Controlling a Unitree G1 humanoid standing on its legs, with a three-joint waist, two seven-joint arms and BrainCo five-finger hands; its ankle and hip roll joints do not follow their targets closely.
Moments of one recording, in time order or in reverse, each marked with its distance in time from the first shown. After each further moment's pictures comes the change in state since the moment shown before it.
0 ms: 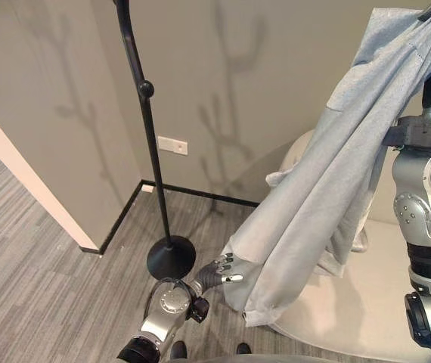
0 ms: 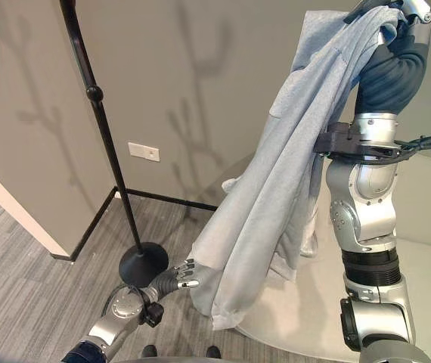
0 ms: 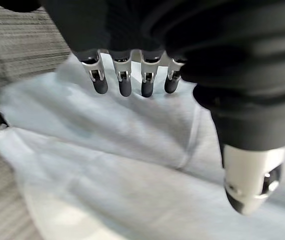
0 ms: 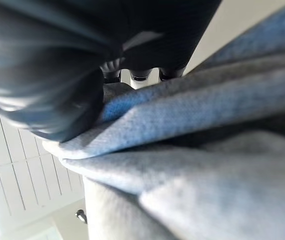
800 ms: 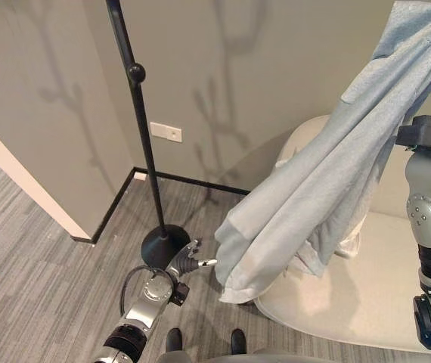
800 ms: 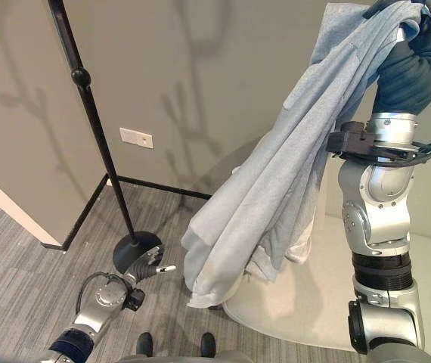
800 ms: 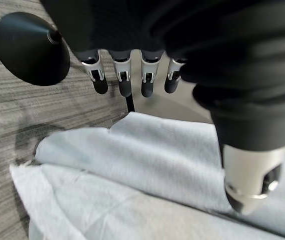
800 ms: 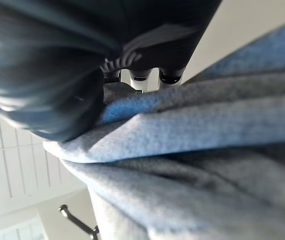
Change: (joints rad) left arm -0.040 0.034 0.150 0.034 0.103 -0.005 0.144; right arm 0.032 -0.031 -0.044 -0.044 -0.032 0.002 0.001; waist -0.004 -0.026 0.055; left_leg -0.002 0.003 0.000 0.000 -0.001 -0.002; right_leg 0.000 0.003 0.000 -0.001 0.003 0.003
